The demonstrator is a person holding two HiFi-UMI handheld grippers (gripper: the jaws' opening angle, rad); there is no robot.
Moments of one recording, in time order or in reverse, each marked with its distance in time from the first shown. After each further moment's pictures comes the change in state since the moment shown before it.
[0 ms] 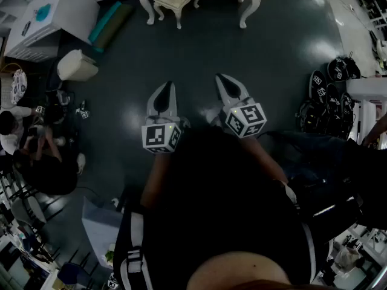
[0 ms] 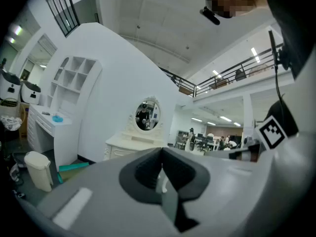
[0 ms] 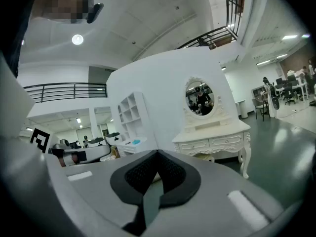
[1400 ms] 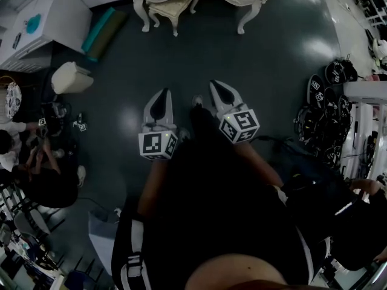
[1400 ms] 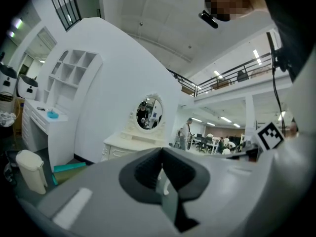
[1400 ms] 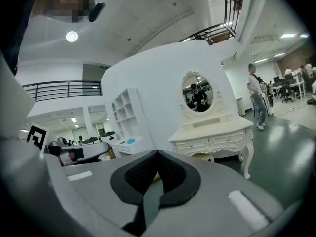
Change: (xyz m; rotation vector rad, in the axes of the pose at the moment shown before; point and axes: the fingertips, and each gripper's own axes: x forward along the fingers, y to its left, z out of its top) left arm 0.075 0.063 0.001 -0.015 0.007 -0.019; right arm 0.097 -0.024 -0.004 0.029 0.023 -0.034
